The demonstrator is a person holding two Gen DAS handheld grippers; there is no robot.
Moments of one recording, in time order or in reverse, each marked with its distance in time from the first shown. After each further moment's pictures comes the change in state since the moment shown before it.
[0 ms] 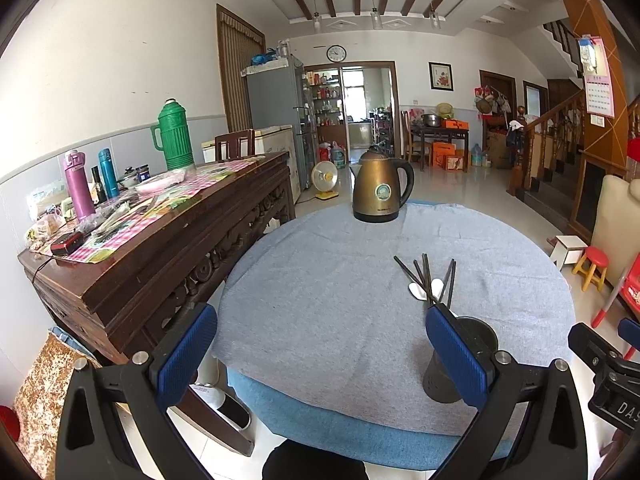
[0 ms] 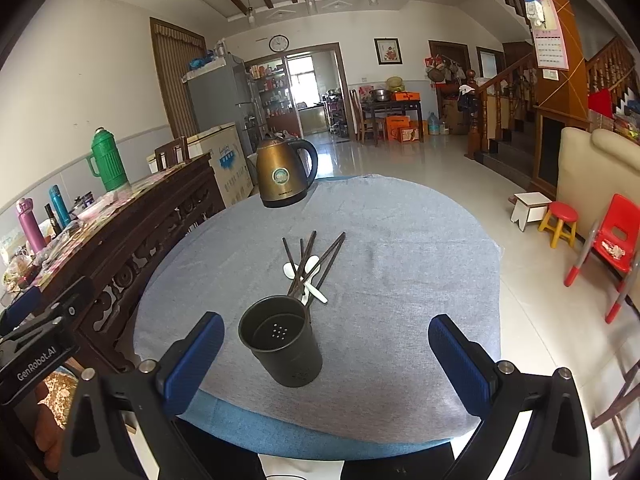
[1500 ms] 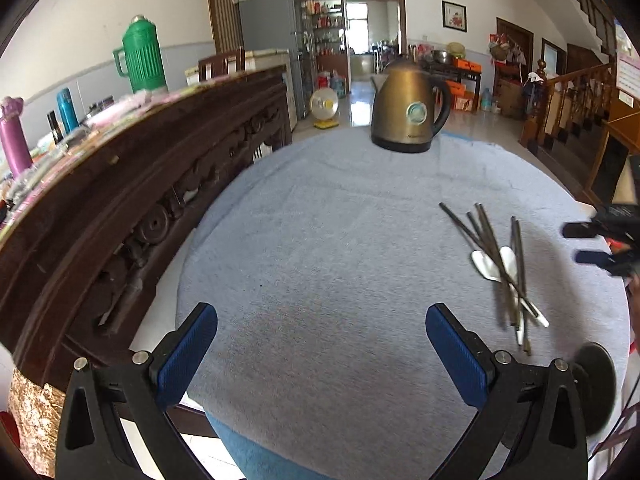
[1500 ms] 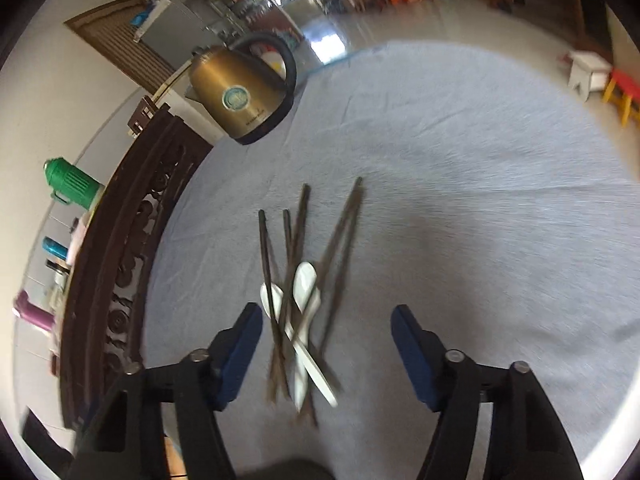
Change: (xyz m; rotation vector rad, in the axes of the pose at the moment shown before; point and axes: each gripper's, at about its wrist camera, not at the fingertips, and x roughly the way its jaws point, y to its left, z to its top) left arm 0.205 0.032 -0.014 -0.027 0.332 -0.028; right arm 0.332 -0.065 0.088 0.309 0.504 0.272
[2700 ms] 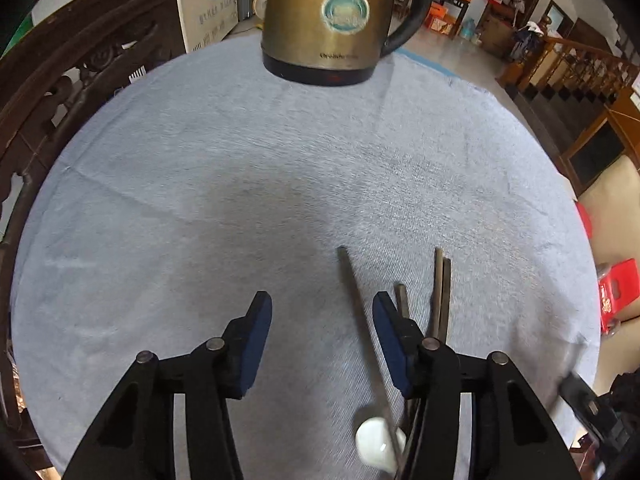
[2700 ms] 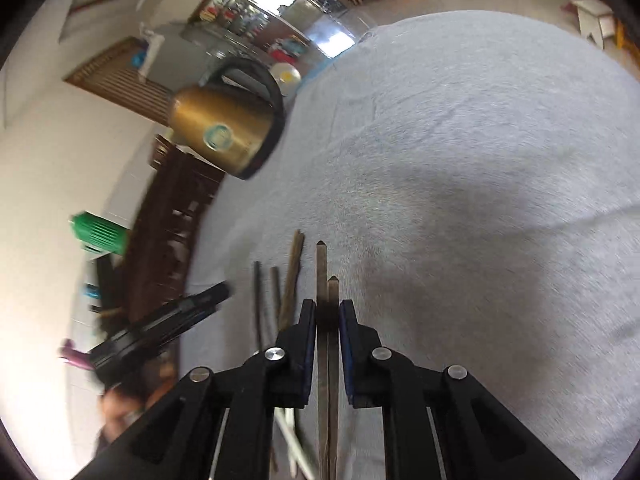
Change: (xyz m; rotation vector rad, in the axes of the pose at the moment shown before) left arm 0.222 -0.149 0.125 -0.026 0.425 -0.182; right arm 0.034 -0.067 0.037 0.131 -0.030 0.237
